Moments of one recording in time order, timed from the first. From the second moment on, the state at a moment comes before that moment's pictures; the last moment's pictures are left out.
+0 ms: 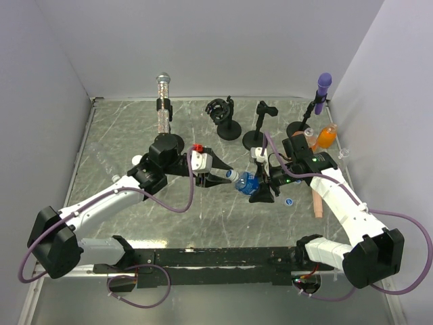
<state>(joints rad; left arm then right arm) -0.73 1.24 0.92 0.24 0.93 0.32 0.31 1.15 1.01 -0.99 -1.00 -0.82</state>
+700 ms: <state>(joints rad) -0.74 1.27 1.08 -0.07 0.69 -0.51 0.31 1.15 1.01 -1.00 -1.01 -0.81</state>
